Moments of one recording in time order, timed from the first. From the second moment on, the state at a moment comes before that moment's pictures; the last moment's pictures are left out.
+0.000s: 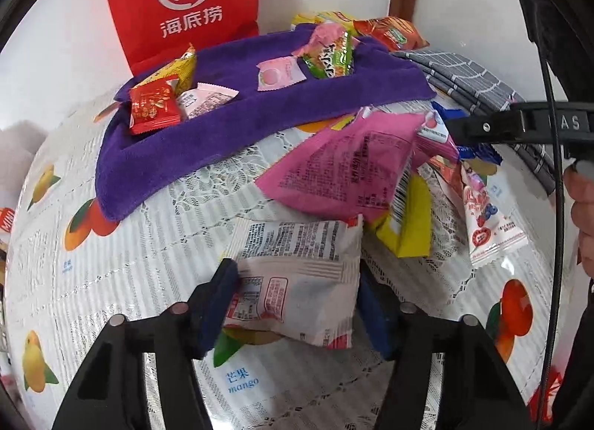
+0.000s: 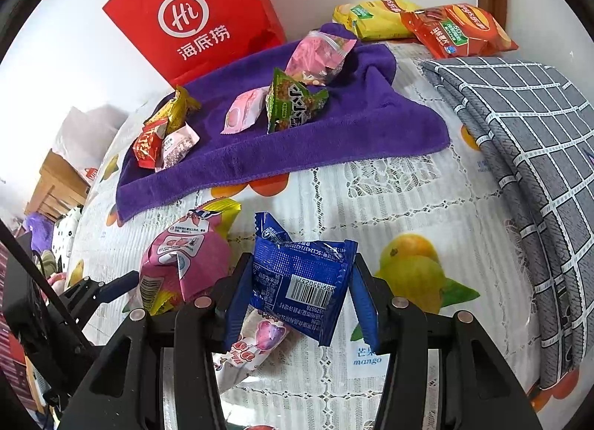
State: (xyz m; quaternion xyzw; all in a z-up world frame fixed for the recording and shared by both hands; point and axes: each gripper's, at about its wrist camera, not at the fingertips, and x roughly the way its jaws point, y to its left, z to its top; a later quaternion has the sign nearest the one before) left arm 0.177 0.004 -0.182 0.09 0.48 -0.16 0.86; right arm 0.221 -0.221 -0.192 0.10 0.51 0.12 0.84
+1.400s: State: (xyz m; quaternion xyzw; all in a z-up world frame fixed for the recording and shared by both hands) left arm 0.229 0.050 -0.055 0.00 0.41 -0.08 0.91; right arm 0.242 -0.186 -0.072 0.06 0.43 0.16 0.89
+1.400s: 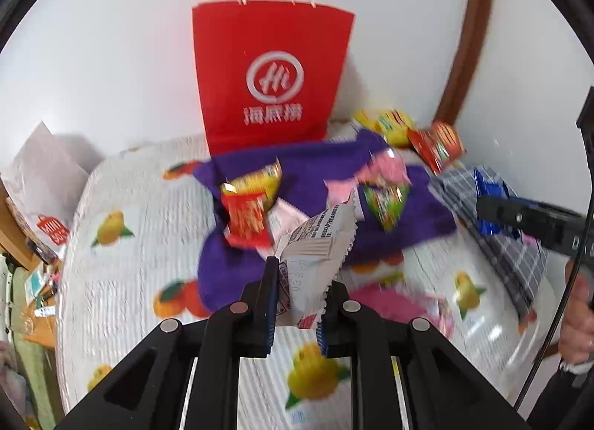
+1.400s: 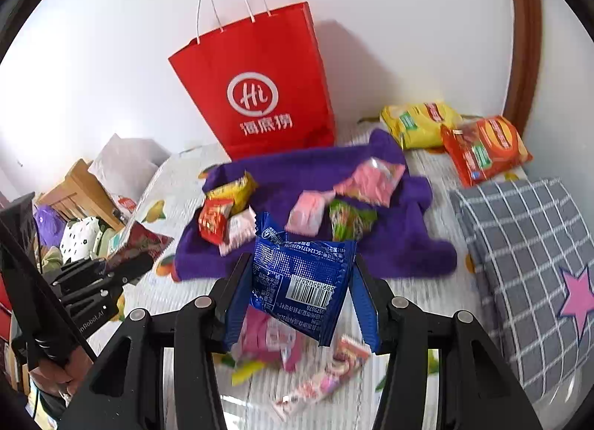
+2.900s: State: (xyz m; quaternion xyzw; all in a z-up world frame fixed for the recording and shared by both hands) left arm 0.353 0.046 -0.078 -0.02 0.43 -0.03 0.90; right arm 0.392 -0.156 -0.094 0.05 0.45 0.16 0.87
